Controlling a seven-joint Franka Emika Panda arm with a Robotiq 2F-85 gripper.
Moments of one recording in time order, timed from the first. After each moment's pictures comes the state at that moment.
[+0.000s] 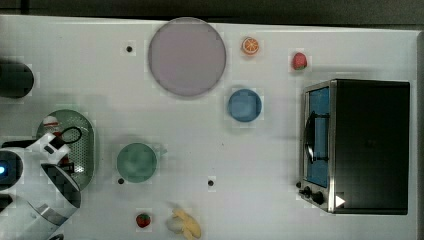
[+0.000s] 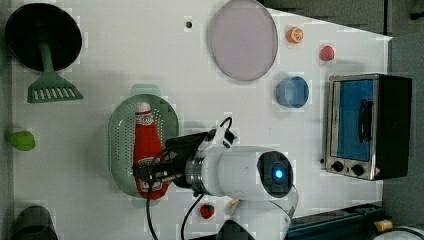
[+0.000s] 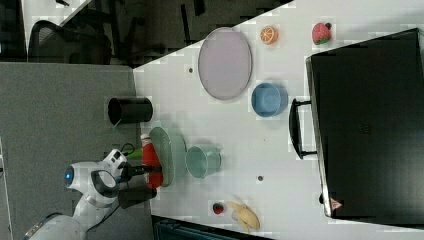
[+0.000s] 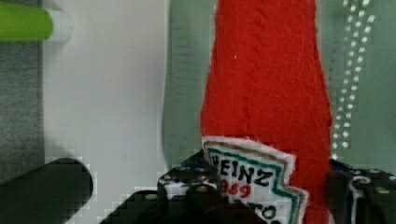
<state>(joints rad) 0.10 0.45 0.71 -2.14 -0.07 0.99 -0.08</state>
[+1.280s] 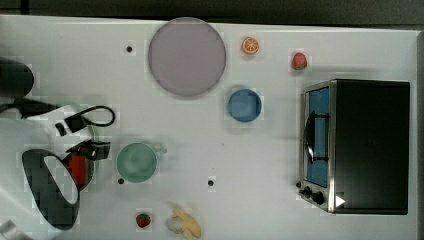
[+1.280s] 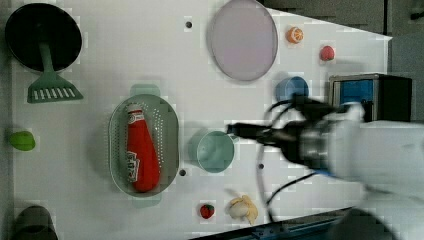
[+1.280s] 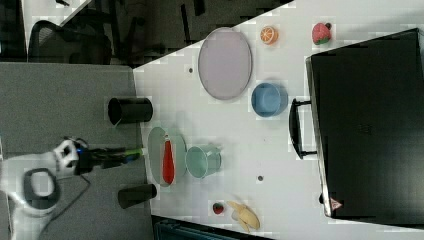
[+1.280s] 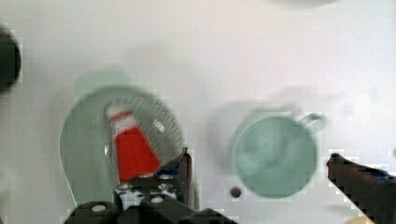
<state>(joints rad) -0.07 -0.01 0.62 -2.02 -0.01 0.47 0.05</state>
